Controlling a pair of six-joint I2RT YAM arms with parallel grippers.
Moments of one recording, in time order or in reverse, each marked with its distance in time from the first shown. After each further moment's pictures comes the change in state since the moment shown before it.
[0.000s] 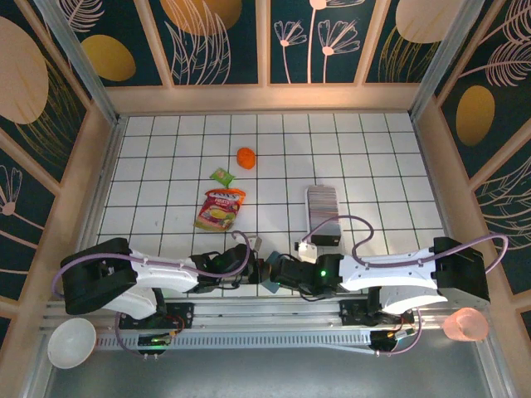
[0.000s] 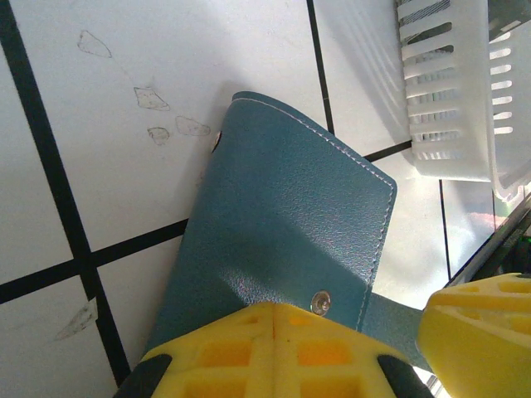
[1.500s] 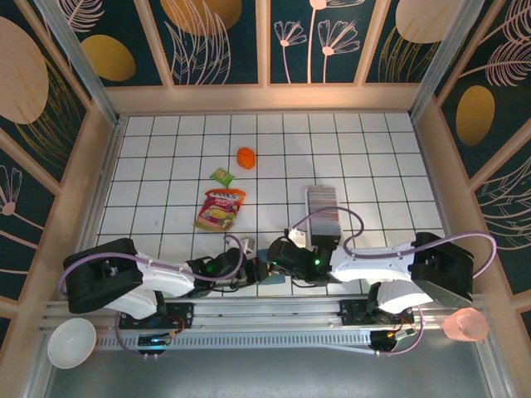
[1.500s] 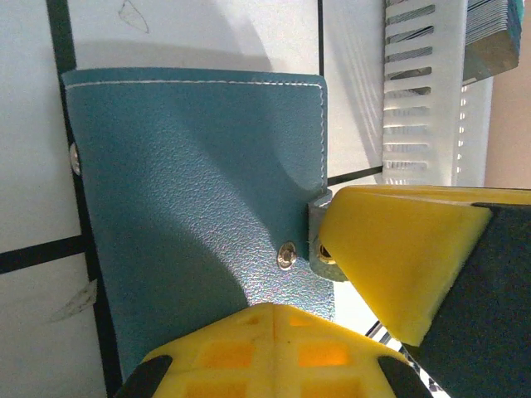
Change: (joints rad) left arm 0.000 0.020 -0.105 0.241 0.003 -0.189; right arm -0.159 0.108 -0.042 0.340 -0.036 -0.238
